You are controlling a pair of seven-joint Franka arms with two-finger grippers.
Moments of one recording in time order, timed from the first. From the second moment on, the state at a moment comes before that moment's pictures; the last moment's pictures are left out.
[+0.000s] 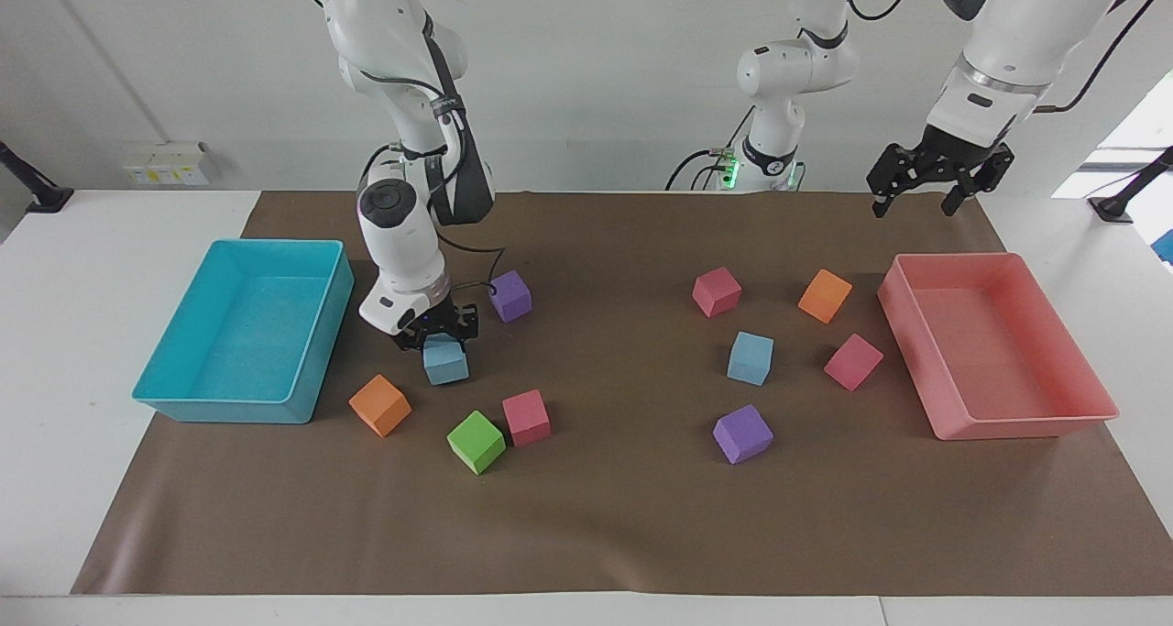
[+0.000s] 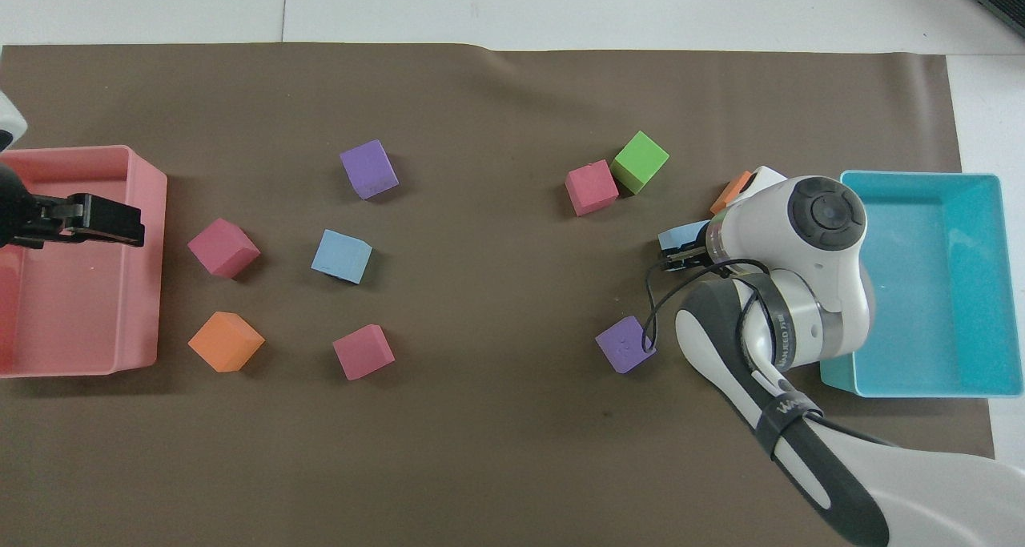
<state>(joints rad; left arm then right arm) 0.15 -0.04 -0.26 -1.57 0.00 1.56 -0.07 0.25 0.22 -0.05 -2.03 0.01 2.30 0.02</state>
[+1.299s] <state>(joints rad) 0.15 -0.04 -0.26 -1.57 0.00 1.56 -0.07 0.58 0.46 -0.04 -1.58 0.02 2.06 0.56</state>
